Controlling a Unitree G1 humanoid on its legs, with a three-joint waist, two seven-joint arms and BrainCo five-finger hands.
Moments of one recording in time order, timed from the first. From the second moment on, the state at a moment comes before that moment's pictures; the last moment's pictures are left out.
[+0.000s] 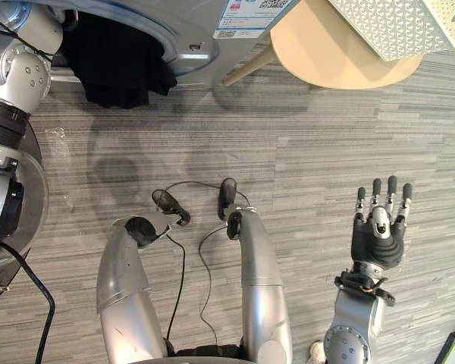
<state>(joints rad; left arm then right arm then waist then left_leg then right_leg) -1.49 0.77 -0.55 0.66 -0.85 -0.14 0.33 0.29 0.00 -0.28 -0.48 1.01 -0.21 -0.02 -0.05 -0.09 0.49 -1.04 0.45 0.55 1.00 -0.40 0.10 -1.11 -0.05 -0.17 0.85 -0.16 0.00</state>
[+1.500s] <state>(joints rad) -0.83 0.73 0.05 0.20 -0.14 -0.07 0.41 0.35 -0.03 -0.24 -0.53 1.01 -0.26 0.04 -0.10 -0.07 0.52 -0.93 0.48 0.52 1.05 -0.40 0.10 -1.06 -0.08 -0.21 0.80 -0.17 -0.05</state>
